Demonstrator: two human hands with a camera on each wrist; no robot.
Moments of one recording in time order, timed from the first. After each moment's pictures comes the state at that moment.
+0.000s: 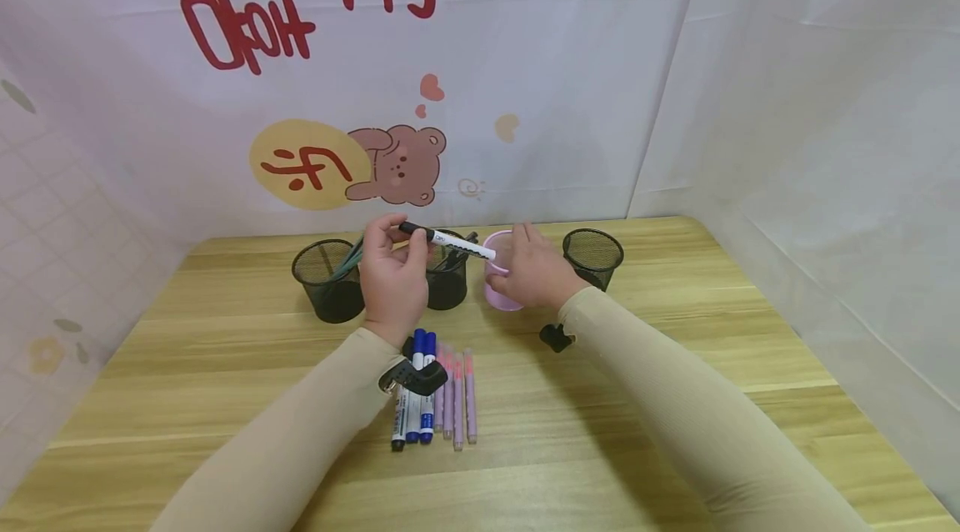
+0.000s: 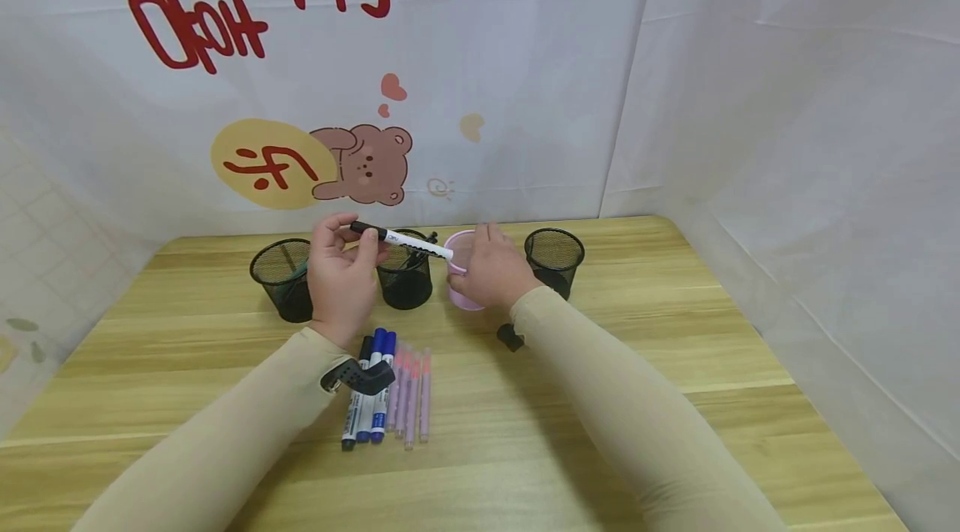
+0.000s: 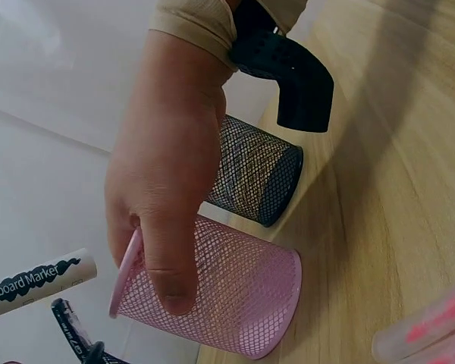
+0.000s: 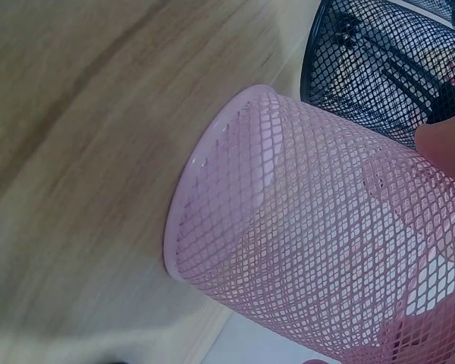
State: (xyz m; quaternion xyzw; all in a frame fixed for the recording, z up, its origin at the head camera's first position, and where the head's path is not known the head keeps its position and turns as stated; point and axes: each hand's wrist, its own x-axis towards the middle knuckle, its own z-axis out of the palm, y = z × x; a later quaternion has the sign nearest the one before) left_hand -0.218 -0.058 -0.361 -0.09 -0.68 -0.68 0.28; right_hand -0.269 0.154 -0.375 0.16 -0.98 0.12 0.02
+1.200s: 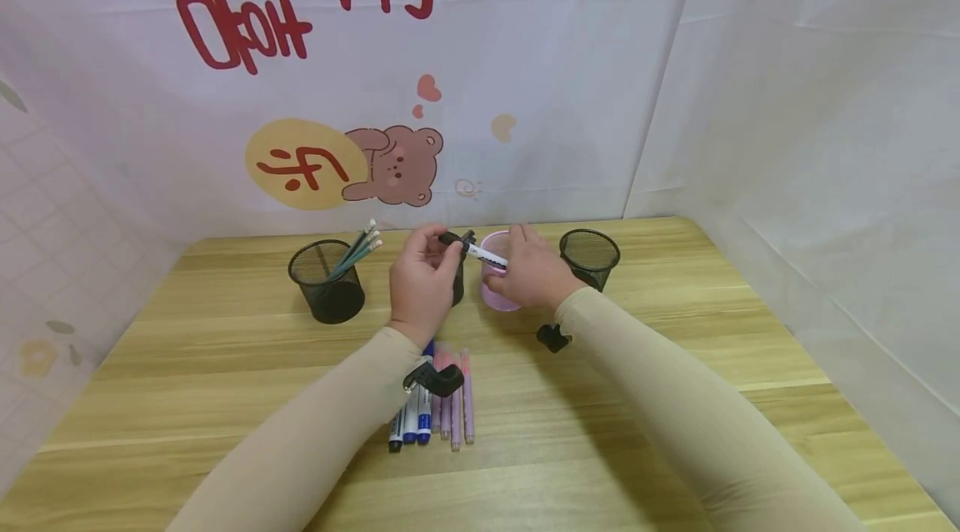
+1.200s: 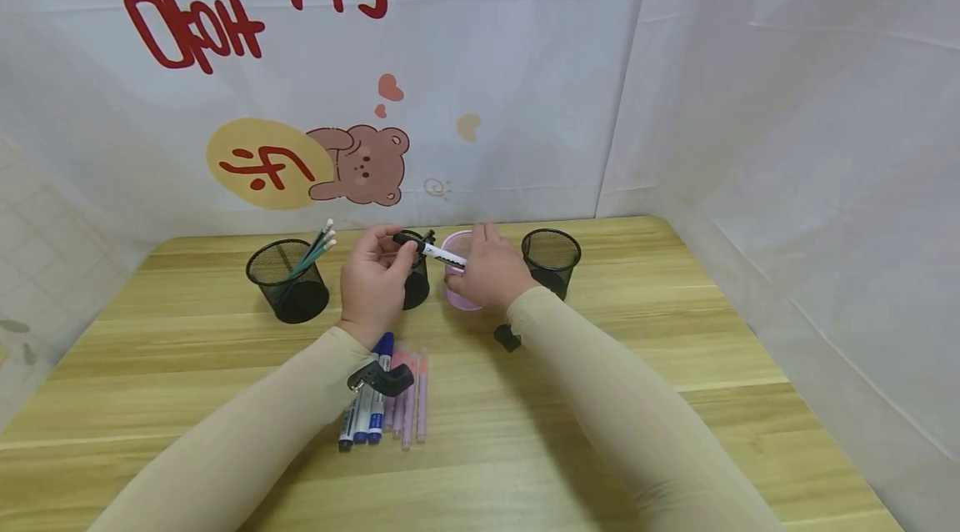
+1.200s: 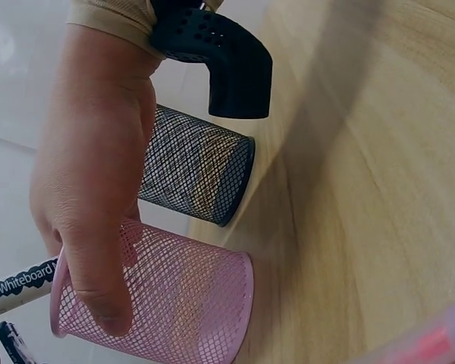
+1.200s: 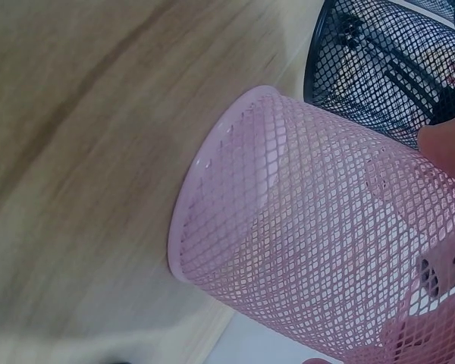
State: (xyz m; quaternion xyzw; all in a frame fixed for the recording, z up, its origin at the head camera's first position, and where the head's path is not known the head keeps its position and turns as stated) left_hand -0.229 -0.033 -0.378 -0.09 -0.77 -0.57 0.28; right_hand -0.268 0.153 -0.373 0.15 -0.98 0.12 0.02
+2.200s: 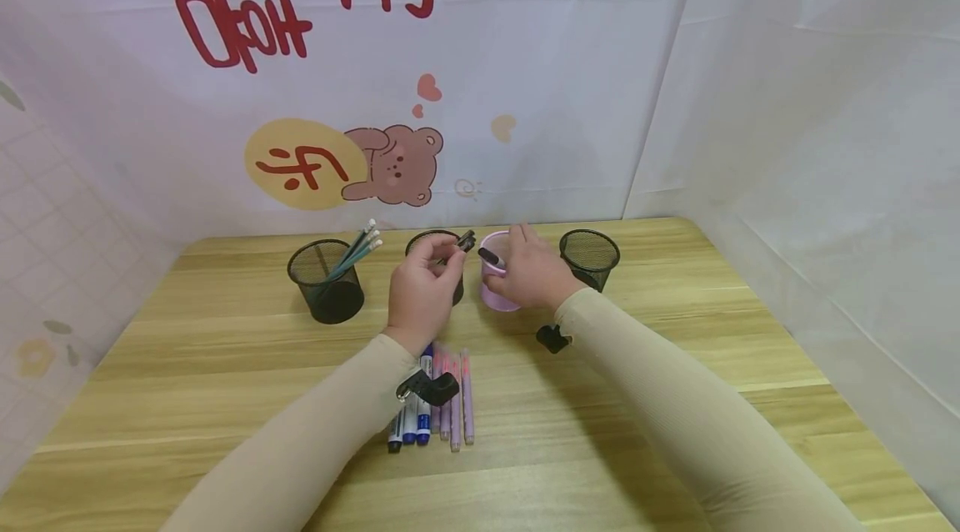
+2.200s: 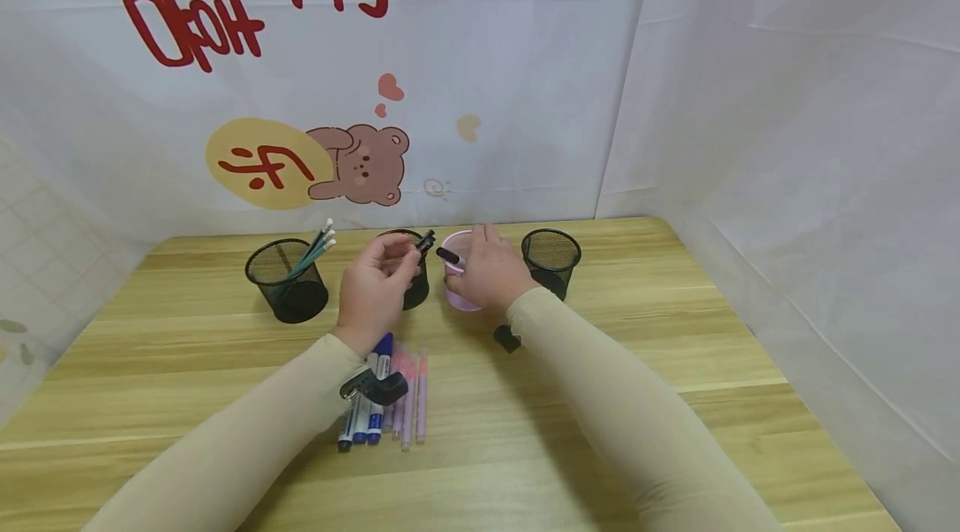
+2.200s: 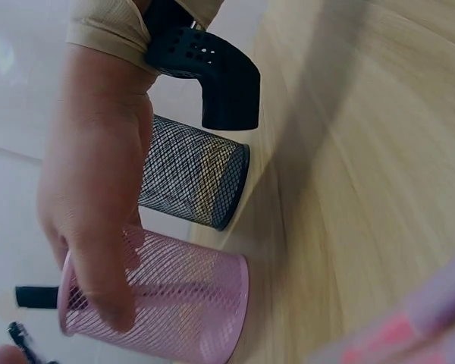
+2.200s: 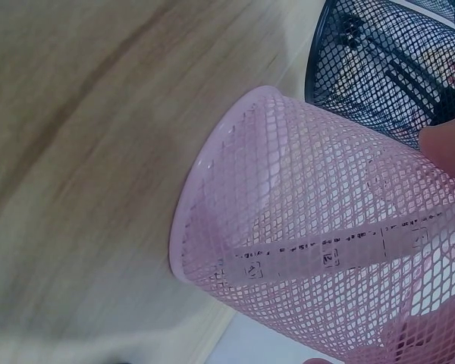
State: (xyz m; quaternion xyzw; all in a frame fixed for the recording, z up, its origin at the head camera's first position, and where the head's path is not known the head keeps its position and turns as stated) left_hand -0.219 -0.040 -0.378 -0.10 -0.81 -0.54 0.21; right_hand -0.268 0.153 -0.373 0.15 -0.98 0.12 0.02
